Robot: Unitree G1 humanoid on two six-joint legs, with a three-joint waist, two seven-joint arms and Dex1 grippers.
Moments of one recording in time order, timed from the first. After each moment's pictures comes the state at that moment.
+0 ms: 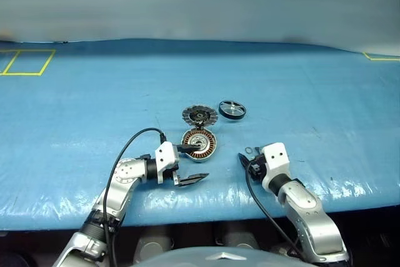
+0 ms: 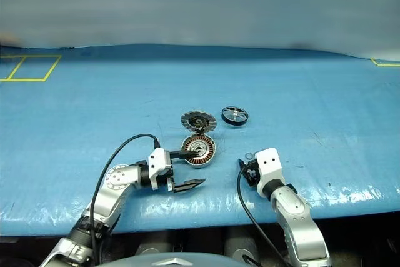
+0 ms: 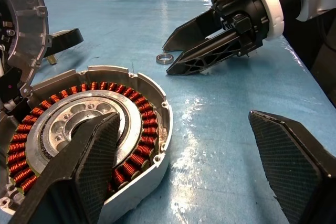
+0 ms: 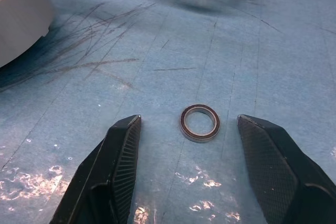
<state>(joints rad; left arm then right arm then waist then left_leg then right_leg) -0.12 0.36 -0.28 0.14 -0.22 -0.15 -1.05 0.23 -0.28 0.04 -0.36 0.11 0.43 0.28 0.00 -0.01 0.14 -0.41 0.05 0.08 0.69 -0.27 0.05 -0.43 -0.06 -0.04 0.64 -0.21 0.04</state>
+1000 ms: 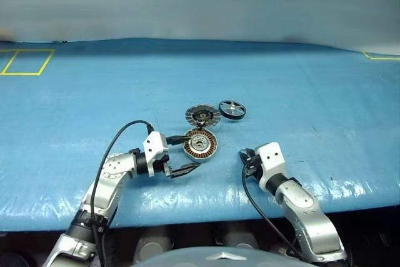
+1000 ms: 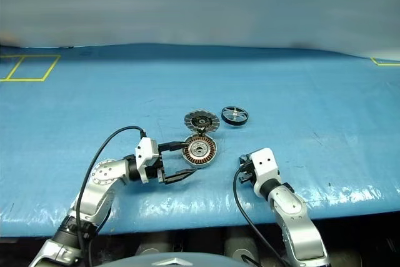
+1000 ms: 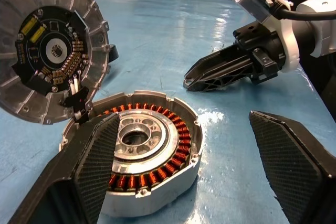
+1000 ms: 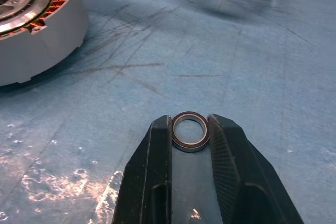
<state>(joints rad) -0.09 0.43 -0.20 0.00 -0.29 -0.01 -1.01 0.22 -0.29 0.08 -0.38 0.11 0.43 0.34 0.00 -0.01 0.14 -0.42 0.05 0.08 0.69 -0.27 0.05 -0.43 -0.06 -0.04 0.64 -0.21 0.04</state>
